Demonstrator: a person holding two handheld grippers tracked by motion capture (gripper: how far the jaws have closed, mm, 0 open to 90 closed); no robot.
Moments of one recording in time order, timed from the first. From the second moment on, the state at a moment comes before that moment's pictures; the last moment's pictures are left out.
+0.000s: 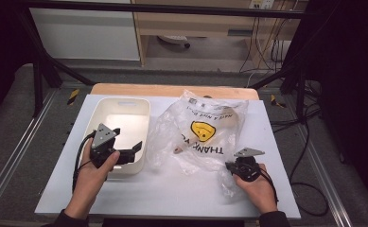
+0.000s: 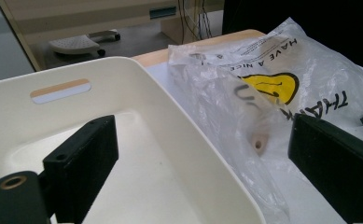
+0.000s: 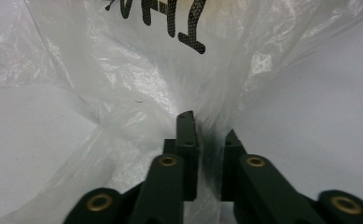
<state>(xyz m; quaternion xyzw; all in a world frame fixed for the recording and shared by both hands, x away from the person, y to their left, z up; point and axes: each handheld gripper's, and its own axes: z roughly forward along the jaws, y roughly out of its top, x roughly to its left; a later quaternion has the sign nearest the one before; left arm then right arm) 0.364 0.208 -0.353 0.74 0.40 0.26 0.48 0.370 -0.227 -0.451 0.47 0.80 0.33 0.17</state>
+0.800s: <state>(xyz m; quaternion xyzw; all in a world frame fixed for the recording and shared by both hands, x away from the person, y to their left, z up) 0.355 0.133 -0.357 0.77 0.35 0.23 0.48 0.371 -0.275 -0.442 0.49 0.80 0.29 0.17</state>
